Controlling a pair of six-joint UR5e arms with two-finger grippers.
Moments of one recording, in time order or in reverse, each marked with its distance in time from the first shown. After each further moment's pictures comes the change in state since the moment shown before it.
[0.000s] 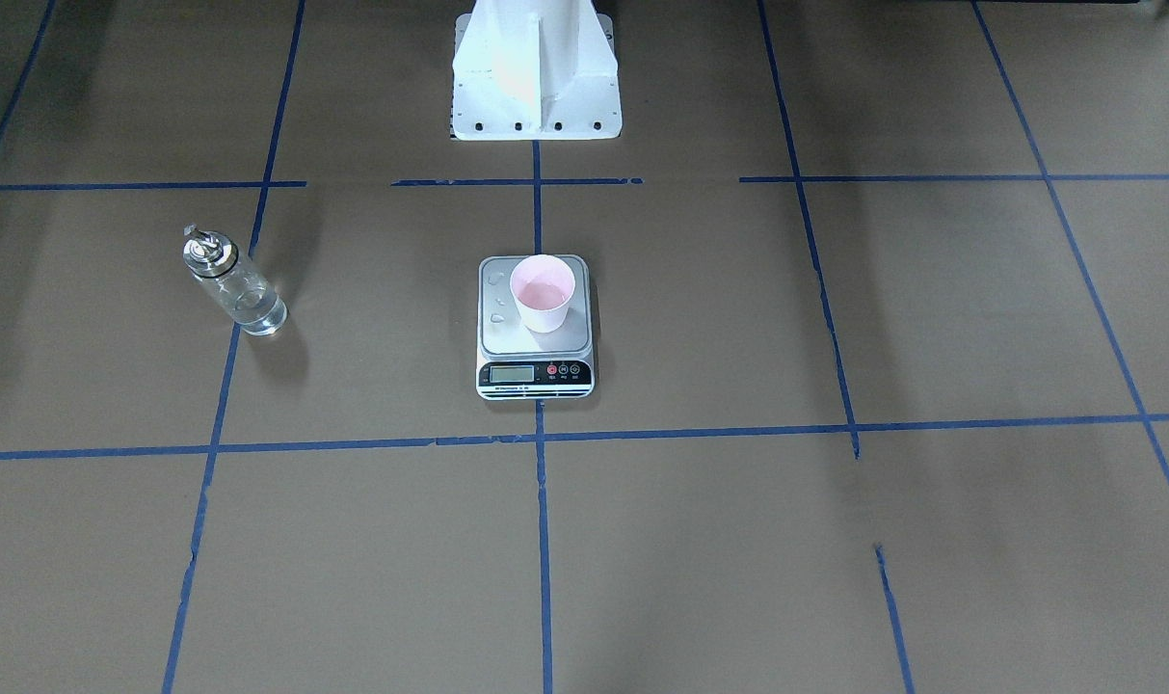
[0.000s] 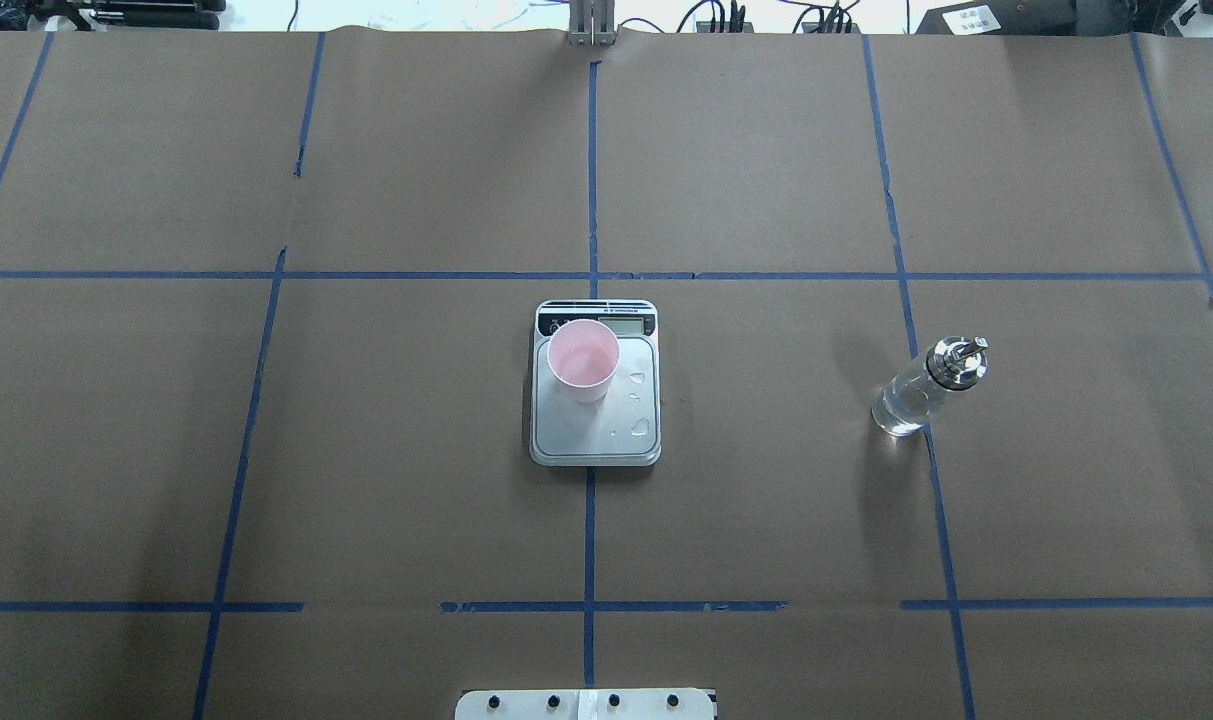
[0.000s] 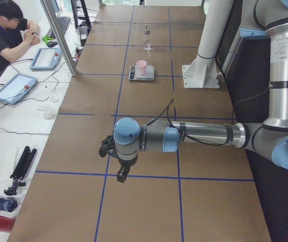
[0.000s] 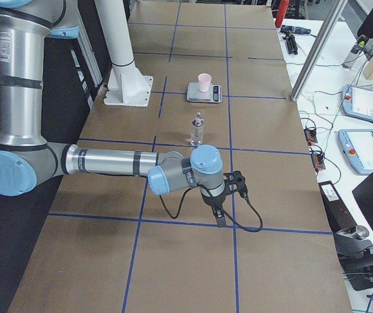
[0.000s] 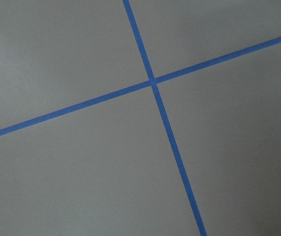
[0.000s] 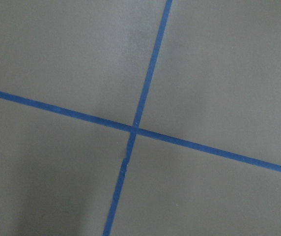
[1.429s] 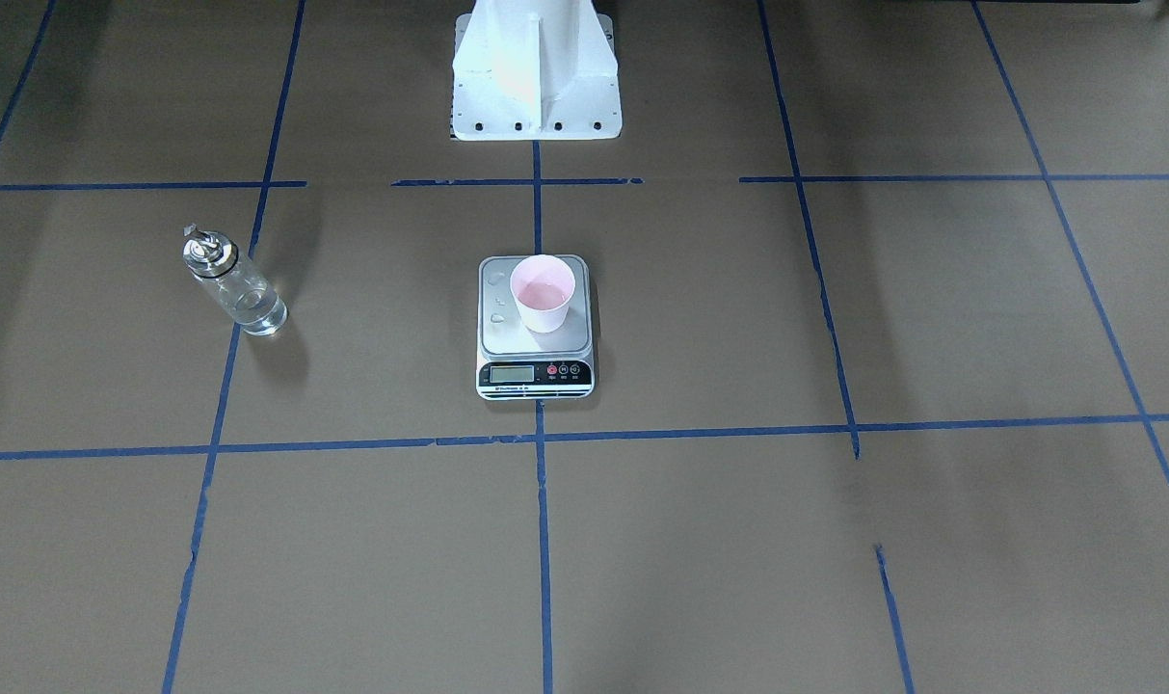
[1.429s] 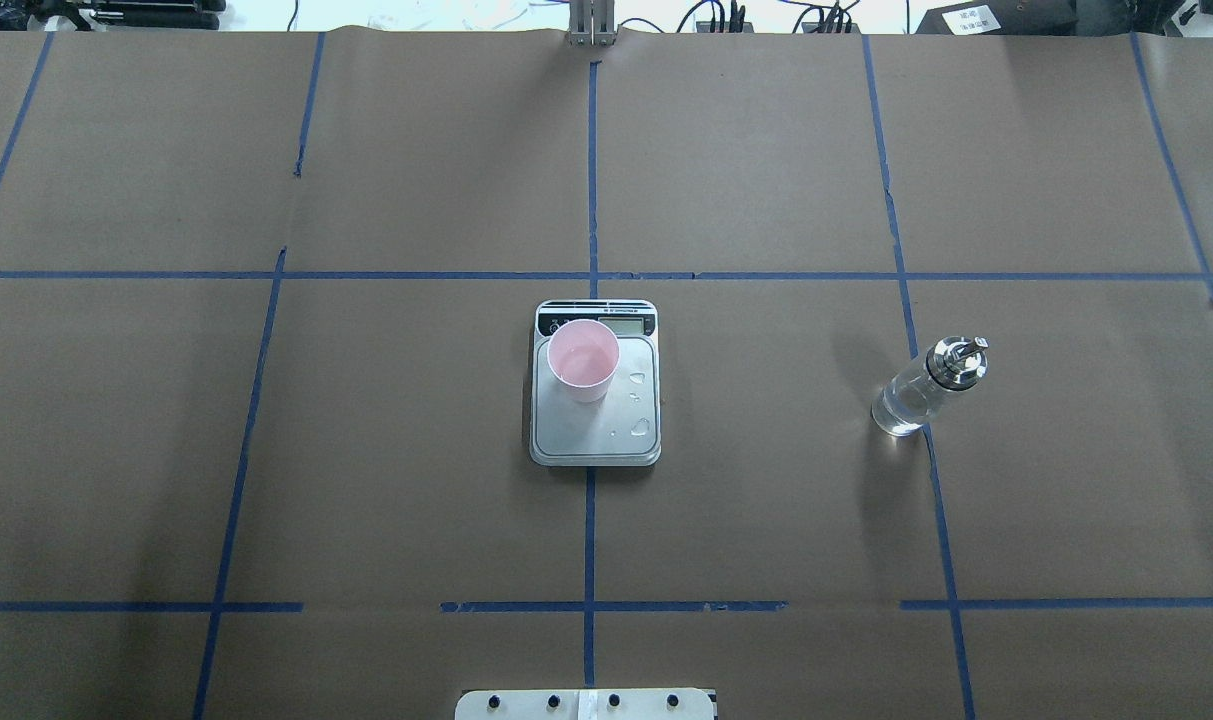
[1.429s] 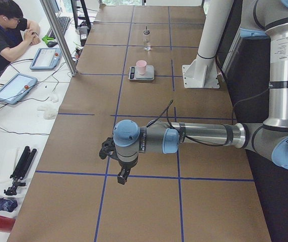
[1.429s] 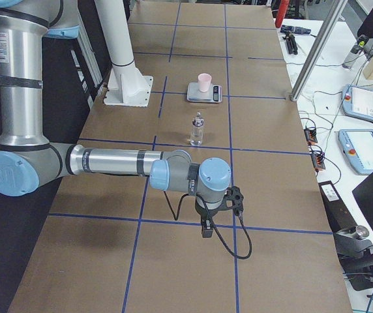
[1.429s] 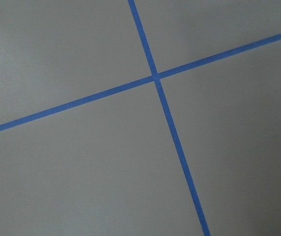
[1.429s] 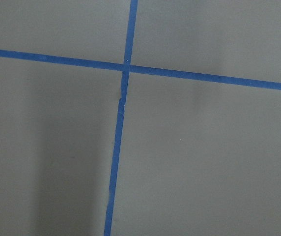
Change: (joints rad) left arm 0.000 0.000 0.011 0.004 0.003 0.005; right arm 0.049 0.016 -0.023 -0.275 0.085 -0.079
